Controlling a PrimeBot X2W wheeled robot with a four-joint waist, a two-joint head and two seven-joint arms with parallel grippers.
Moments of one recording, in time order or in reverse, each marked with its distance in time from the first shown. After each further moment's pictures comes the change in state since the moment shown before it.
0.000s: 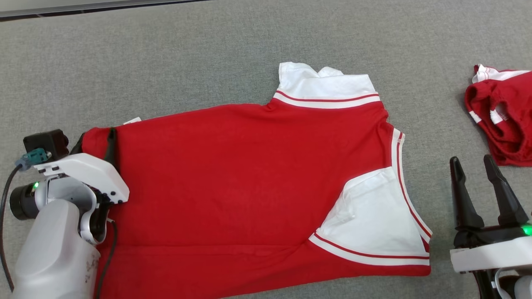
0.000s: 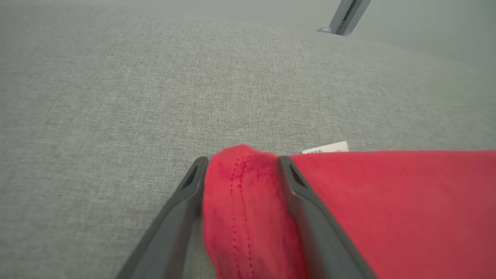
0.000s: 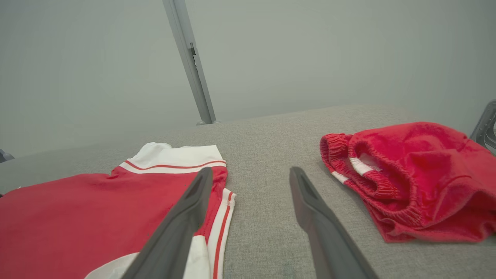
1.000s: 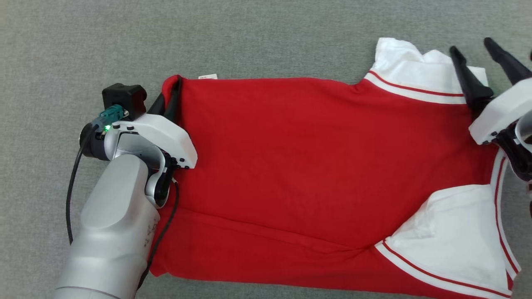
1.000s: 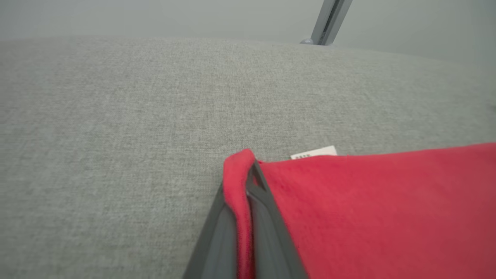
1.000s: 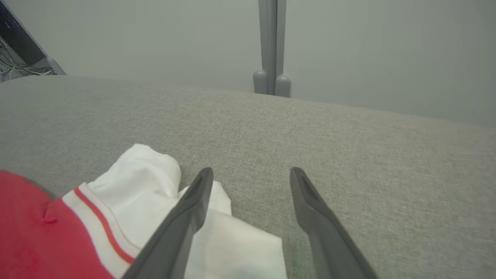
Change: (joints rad) left arm -0.210 -0.139 -0.187 0.102 0.054 -0.054 -0.145; right arm -0.721 -0.321 0.392 0.529 0.240 0.000 0.190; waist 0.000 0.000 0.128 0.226
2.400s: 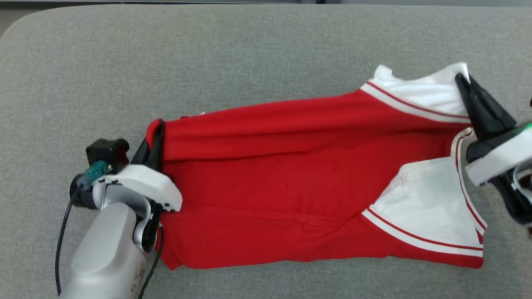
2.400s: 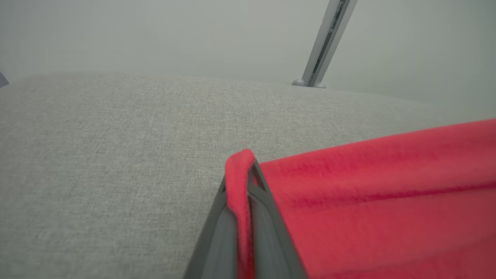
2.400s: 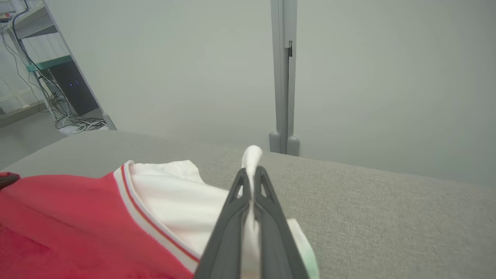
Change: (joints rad) left arm 0.146 0.052 -0.021 -0.011 -0.077 0.007 -0.142; right arm 0.032 -0.140 0.296 -0.034 0.255 0.001 -0.312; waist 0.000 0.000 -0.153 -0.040
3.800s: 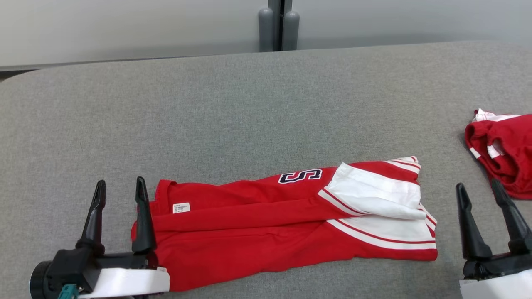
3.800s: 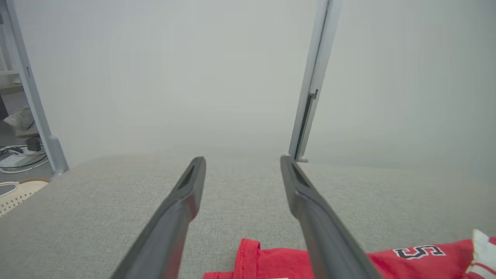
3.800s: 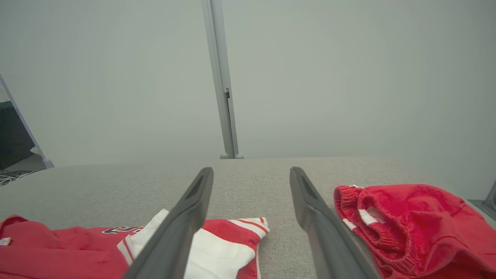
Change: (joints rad) left arm 0.635 0.054 0.111 -0.856 0.121 0.279 -0.009; right arm 0.788 0.378 -0.671 -0.511 -0.512 -0.001 0.027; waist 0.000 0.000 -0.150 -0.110
